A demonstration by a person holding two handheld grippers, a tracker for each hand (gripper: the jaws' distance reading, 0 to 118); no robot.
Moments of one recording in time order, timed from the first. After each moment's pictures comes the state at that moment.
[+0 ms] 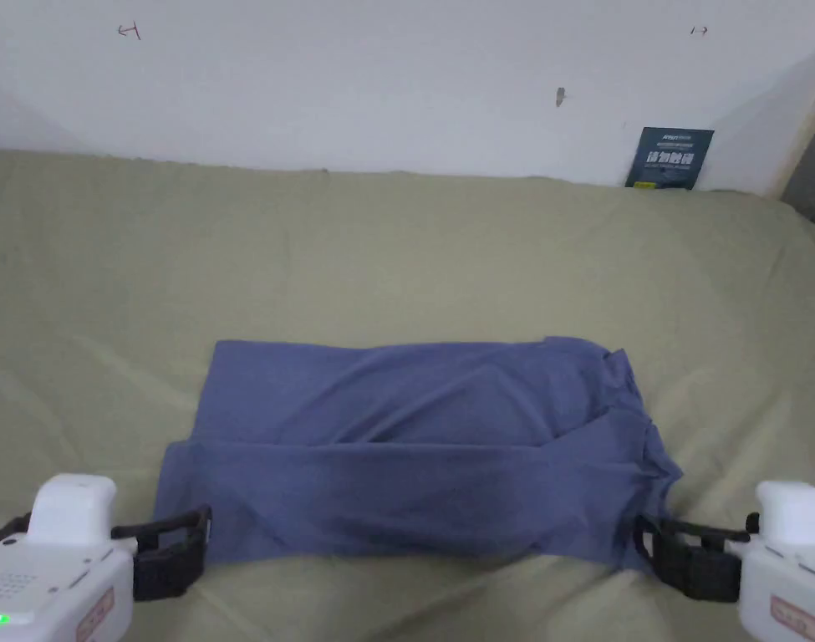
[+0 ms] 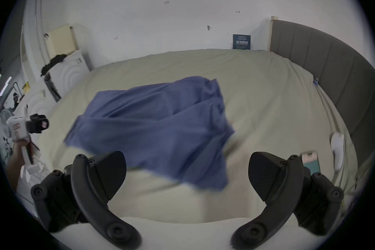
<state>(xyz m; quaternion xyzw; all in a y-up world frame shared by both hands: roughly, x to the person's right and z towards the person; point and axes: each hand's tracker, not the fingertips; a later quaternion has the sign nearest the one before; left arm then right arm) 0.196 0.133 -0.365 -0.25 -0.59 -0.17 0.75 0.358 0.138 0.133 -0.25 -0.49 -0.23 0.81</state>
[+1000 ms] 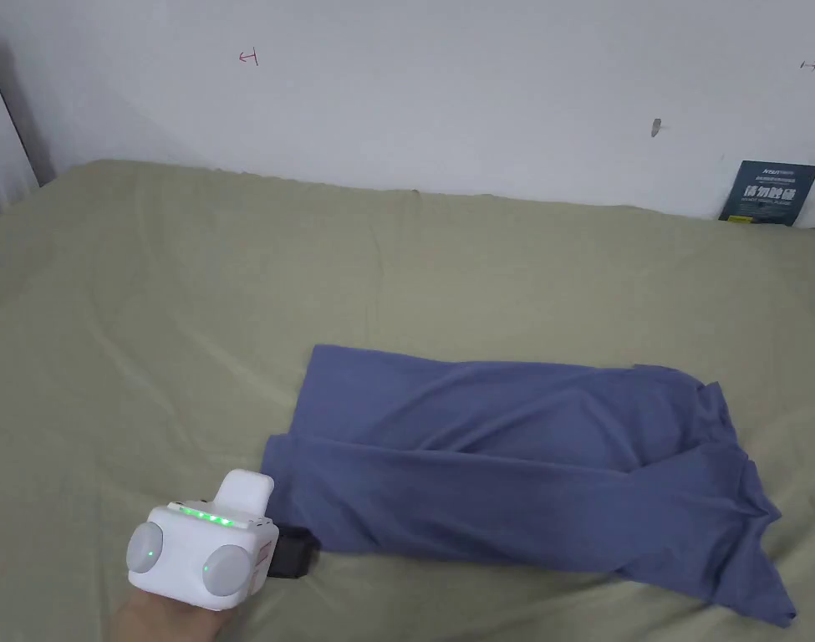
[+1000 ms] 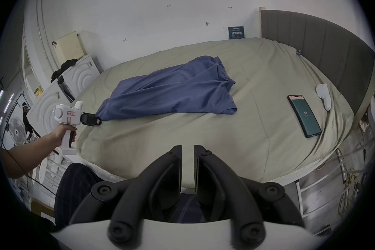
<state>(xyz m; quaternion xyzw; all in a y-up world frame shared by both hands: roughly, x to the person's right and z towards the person) 0.278 0.040 -0.404 -0.34 -0.53 -0.32 0.71 0.221 0.137 0.153 -0.23 -0.50 -0.27 0.79</state>
